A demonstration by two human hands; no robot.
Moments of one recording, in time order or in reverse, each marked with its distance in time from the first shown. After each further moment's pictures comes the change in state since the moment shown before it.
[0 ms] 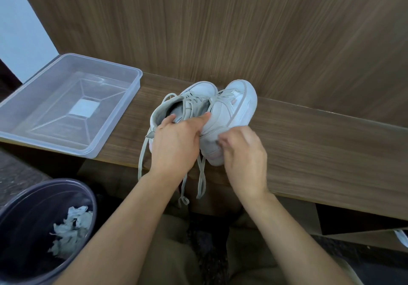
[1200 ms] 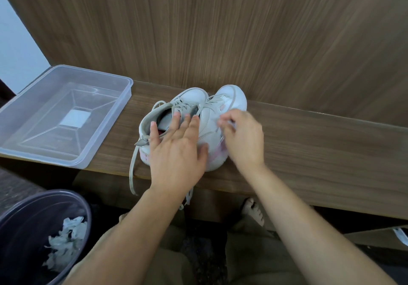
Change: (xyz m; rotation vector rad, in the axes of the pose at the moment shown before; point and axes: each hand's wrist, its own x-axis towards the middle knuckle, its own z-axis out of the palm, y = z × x) left_hand -0.006 0.004 0.027 0.294 0.046 0.066; right_hand 0.051 0.020 0.001 0.094 -0.110 0.303
